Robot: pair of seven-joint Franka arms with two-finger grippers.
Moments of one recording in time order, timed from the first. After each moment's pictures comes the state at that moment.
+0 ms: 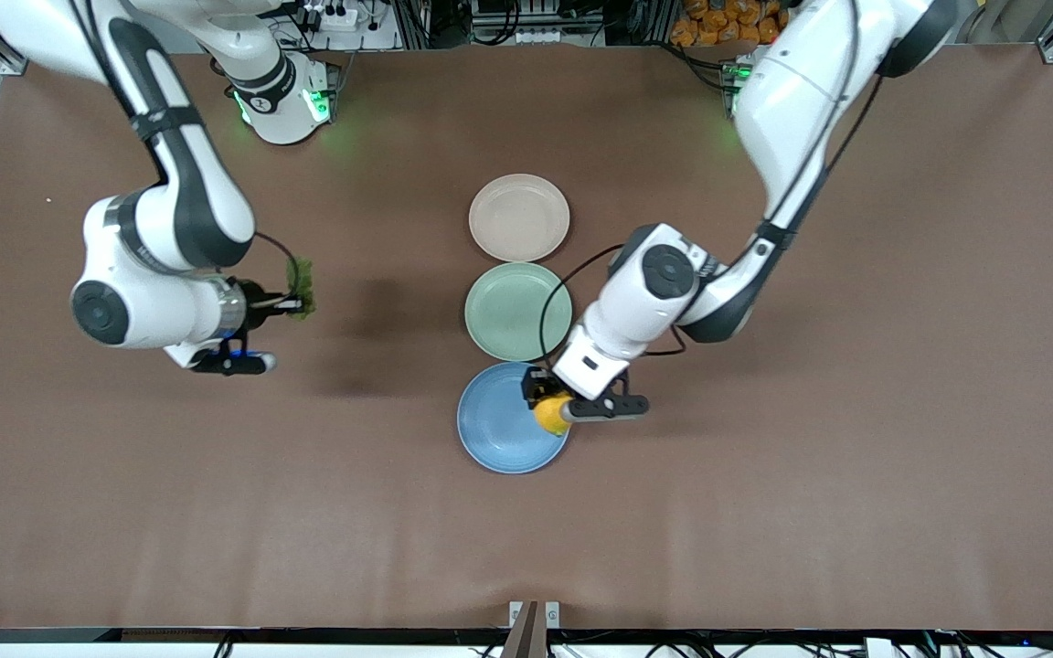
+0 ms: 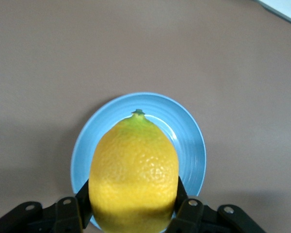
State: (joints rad) left arm -0.45 0.79 -0.27 -1.47 0.03 2.67 -0.79; right arm 0.07 0.30 0.16 -1.88 0.21 1.81 0.20
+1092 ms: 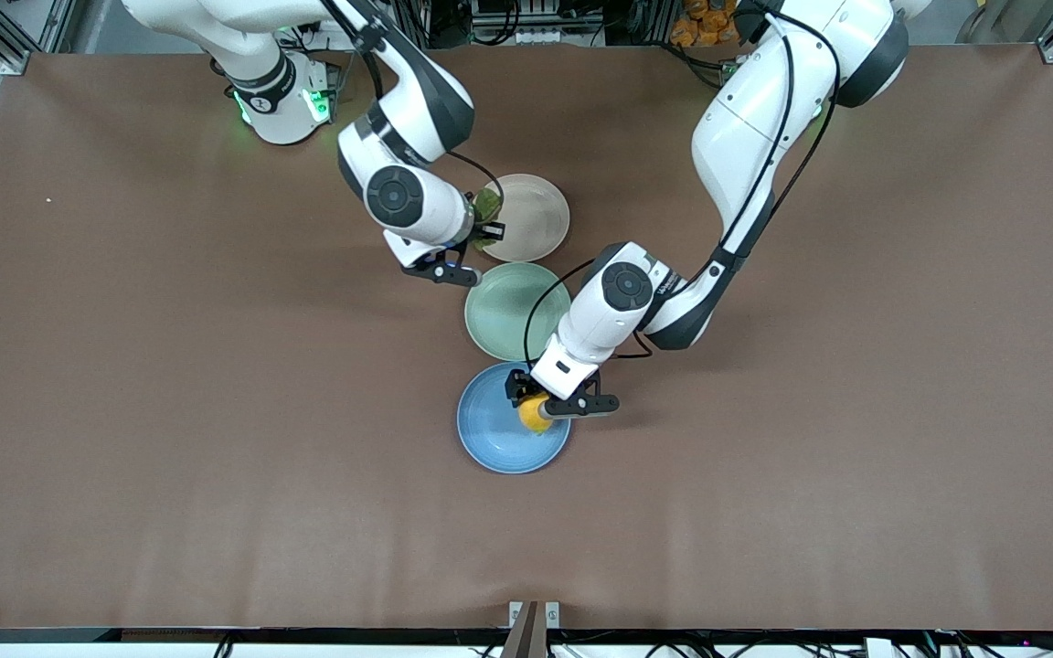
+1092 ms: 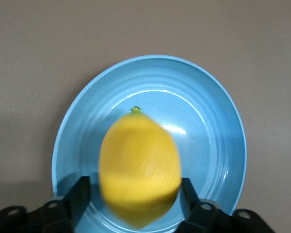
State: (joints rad) left arm -0.49 0.92 -0.24 -1.43 0.03 2.75 -0.76; right arm 0.48 0.37 0.30 -1.98 0.34 2.17 0.79
